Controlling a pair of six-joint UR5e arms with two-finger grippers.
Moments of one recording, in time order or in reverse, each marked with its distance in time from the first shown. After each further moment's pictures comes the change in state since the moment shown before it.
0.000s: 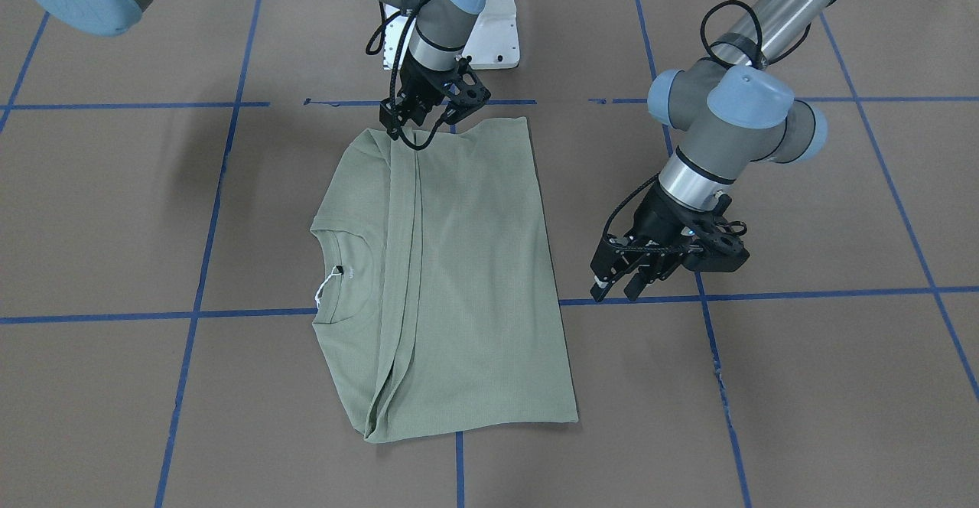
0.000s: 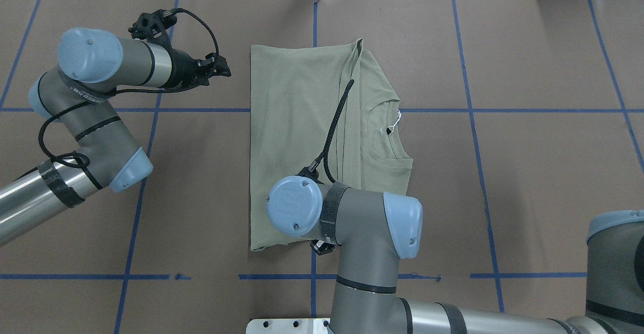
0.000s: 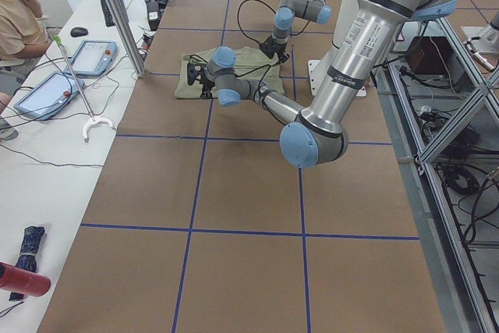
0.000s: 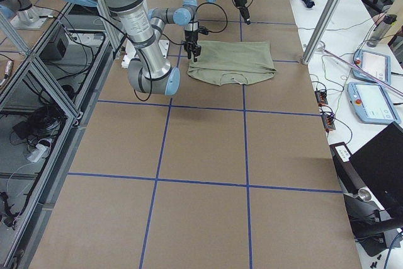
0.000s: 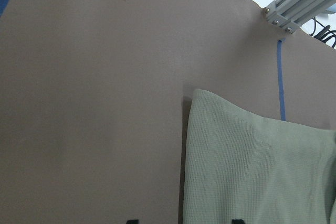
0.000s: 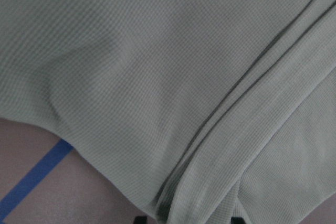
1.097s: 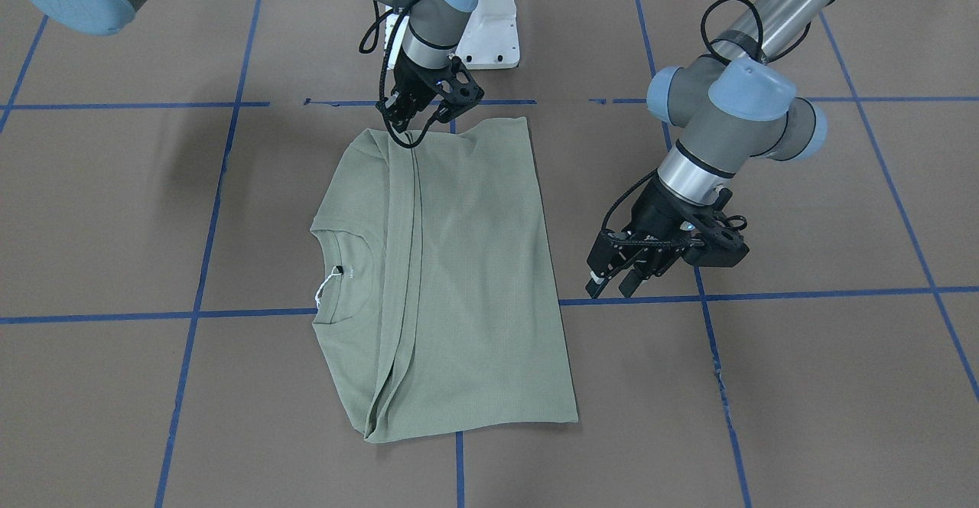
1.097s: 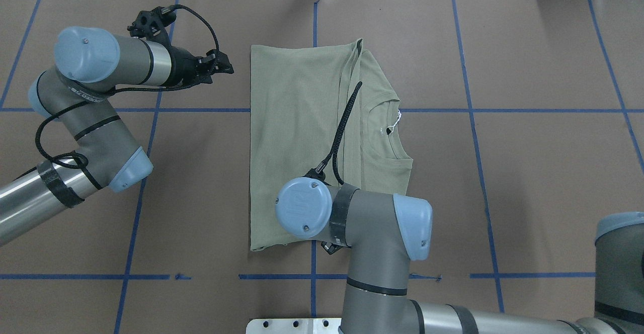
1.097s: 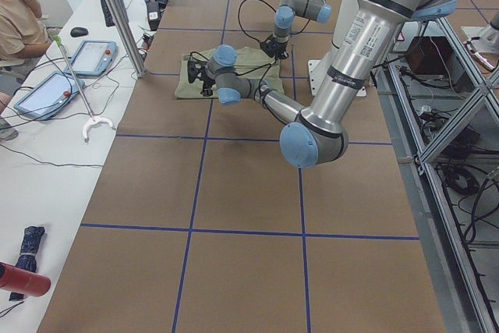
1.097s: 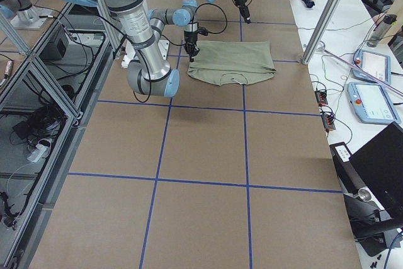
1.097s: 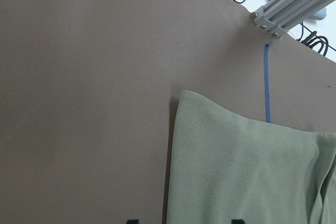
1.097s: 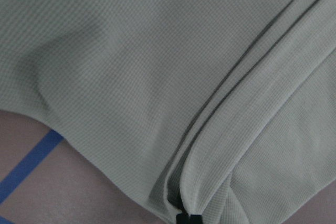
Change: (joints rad) left arm -0.001 0.000 -0.015 -0.021 -0.001 -0.035; right arm 0.012 -0.056 0.066 -0.003 0.013 0.011
